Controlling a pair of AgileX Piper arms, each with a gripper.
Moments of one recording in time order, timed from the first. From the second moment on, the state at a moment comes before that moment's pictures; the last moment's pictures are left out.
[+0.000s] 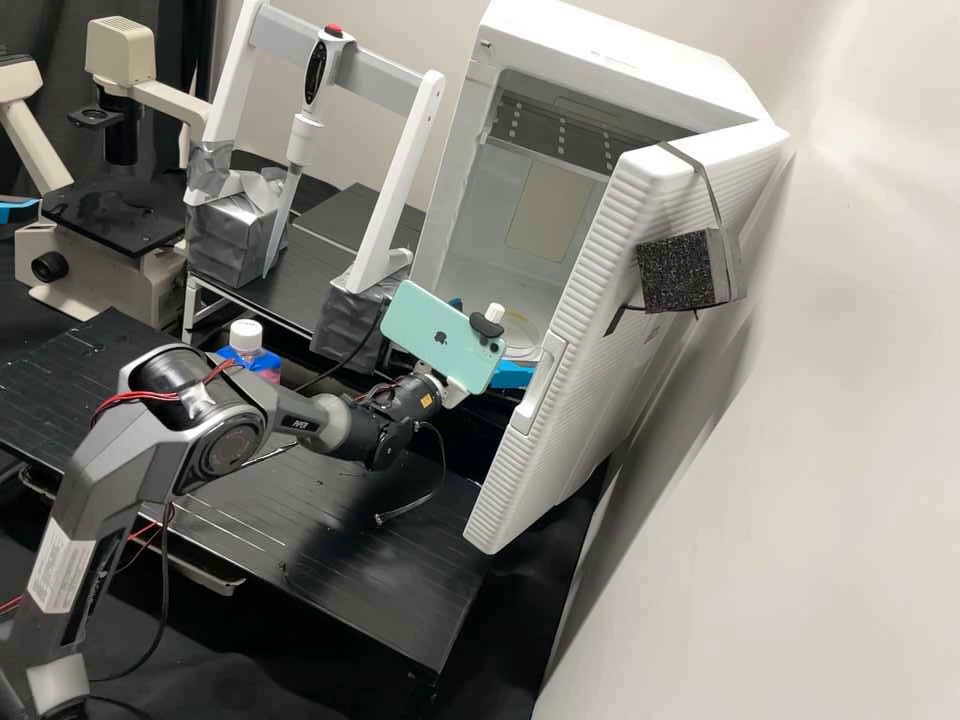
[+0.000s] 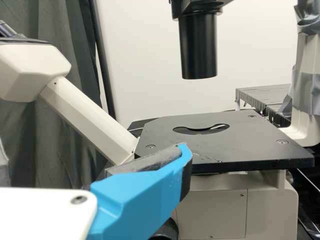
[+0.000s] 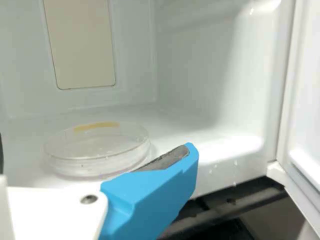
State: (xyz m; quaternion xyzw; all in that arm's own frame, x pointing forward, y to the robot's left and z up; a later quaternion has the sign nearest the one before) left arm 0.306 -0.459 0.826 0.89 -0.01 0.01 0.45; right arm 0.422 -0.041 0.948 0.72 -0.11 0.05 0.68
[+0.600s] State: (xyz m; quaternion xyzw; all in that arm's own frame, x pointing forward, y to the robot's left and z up) left arm 0.306 -0.459 0.826 0.89 -0.01 0.01 0.45; right arm 0.440 -0.047 0.951 0.71 -0.11 0.05 0.69
